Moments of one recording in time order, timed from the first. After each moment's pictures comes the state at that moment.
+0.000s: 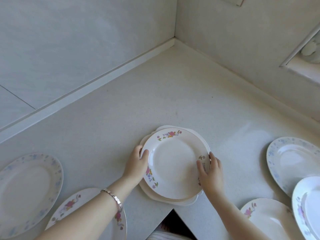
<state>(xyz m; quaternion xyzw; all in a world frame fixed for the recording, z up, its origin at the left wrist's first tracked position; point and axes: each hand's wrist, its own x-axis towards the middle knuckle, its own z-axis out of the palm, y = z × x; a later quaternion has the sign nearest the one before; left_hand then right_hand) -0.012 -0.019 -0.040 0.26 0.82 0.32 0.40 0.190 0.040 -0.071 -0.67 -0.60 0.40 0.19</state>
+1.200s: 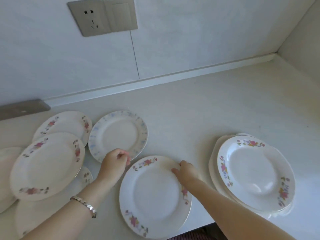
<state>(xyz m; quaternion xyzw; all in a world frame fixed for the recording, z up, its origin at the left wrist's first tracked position) -0.159 -0.266 -0.038 0.02 0.86 0.44 0.24 -0.026 -0.095 -0.074 -0.40 -0.82 0.33 -0.24</state>
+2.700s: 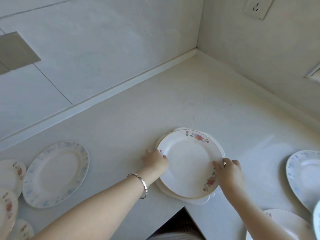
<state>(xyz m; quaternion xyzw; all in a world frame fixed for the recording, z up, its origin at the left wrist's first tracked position) -0.004 -0.020 -0.035 0.32 0.89 0.03 0.33 0.196 0.056 -0.064 -0.68 -0.66 0.31 0.07</state>
